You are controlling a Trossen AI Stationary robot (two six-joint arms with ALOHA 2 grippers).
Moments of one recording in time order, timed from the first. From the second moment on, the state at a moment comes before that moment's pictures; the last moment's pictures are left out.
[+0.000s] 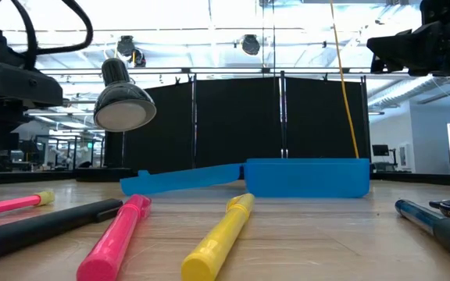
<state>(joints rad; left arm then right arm) -0.64 1.81 1.00 -0.78 -0.07 -1.96 -0.05 0.26 0.01 0.35 -0.24 -0.27</state>
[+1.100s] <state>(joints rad) -0.62 1.72 1.01 -0.81 -0.10 -1.88 -0.05 0.26 0.01 0.35 -0.24 -0.28</state>
